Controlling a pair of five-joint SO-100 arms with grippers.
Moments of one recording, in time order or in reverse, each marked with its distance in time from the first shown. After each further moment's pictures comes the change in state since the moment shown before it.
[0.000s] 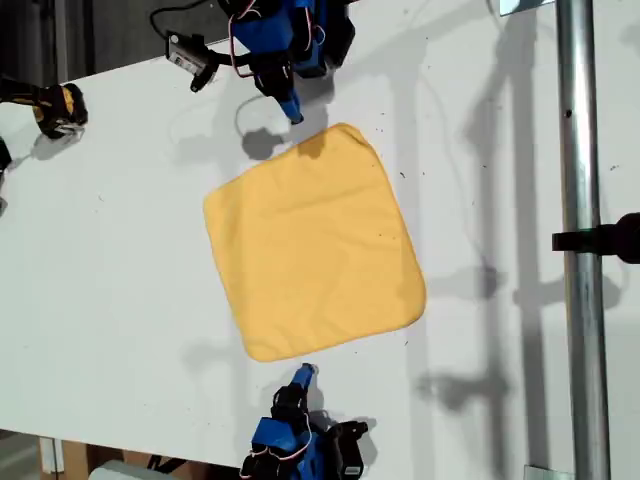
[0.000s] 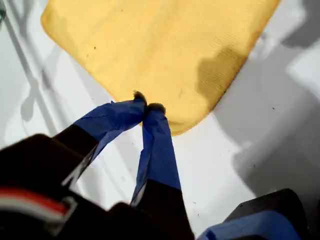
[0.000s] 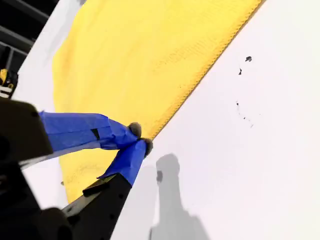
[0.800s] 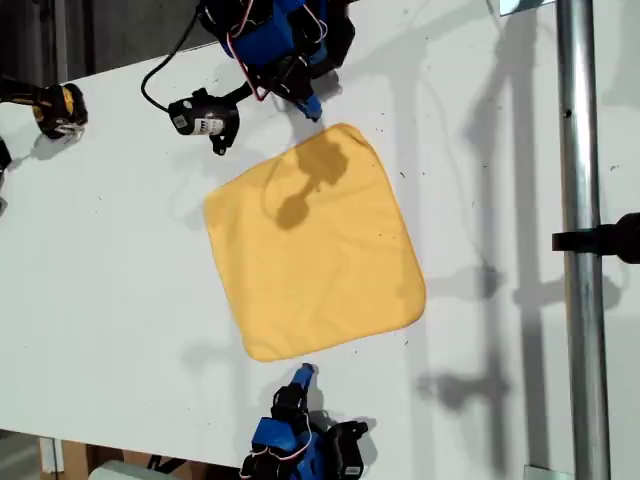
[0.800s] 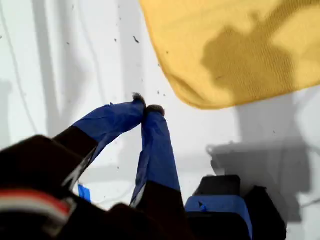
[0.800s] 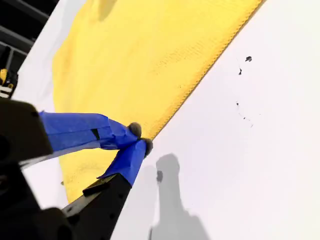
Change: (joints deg) arm 0 0.0 0.0 0.0 0.0 0.0; arm 1 -18.9 -44.8 -42.9 12.9 -24.6
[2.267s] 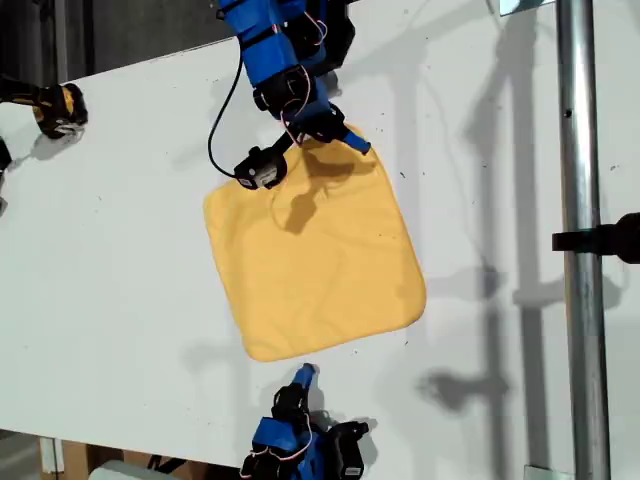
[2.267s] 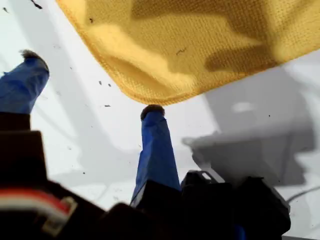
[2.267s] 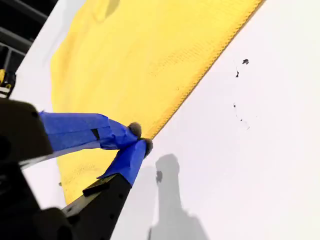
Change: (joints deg) arm 0 0.8 0.0 0.0 0.0 -0.8; arm 1 2.6 -13.0 29.1 -22.6 1.6
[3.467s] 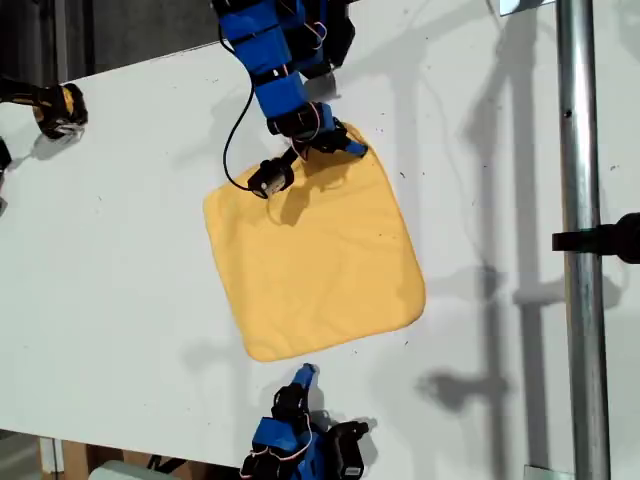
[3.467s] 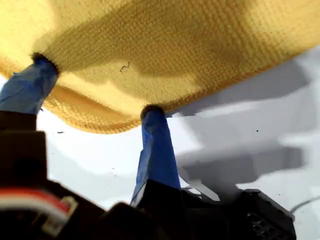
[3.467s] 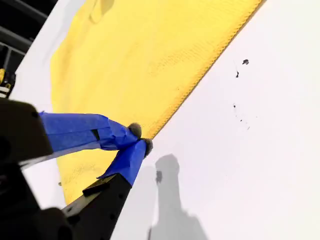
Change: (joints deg) arm 0 0.0 0.0 0.0 0.0 -0.1; arm 1 5.5 -17.5 6.1 -13.8 -0.2
